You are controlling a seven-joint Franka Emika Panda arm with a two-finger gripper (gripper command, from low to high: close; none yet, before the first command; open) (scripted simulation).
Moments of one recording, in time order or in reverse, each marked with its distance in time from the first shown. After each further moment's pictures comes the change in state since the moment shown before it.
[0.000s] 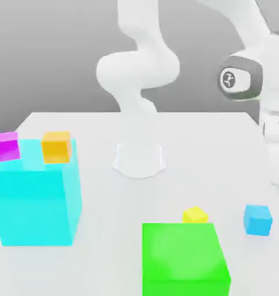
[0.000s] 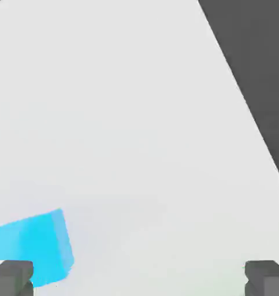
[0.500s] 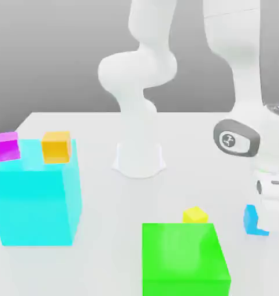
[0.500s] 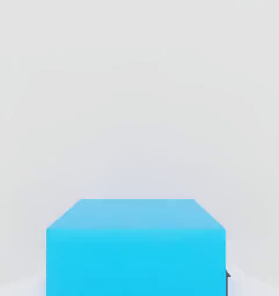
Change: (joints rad) arm 0.113 0.280 -0.106 0.014 -0.159 0.199 0.069
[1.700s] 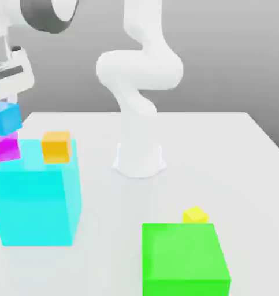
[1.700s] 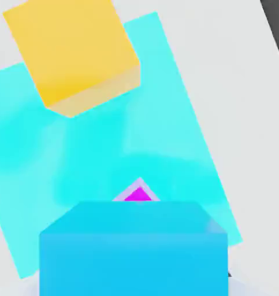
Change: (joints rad) arm -0.777 -0.769 -0.712 0.089 -0.069 -0.804 -1.273
